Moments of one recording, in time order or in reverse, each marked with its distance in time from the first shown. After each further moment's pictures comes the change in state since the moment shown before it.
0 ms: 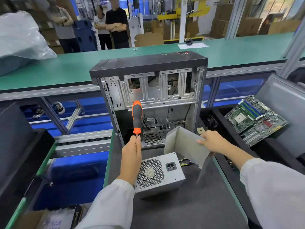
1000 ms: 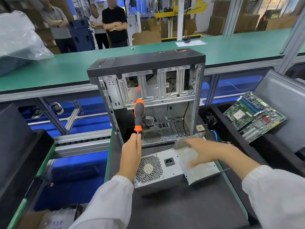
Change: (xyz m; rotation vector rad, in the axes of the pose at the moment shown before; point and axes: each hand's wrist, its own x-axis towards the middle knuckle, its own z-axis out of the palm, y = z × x) left_hand 0.005 -0.004 0.002 0.080 -0.067 0.037; right_hand -0.026 -0.022 0.011 -0.223 -0.337 -0.302
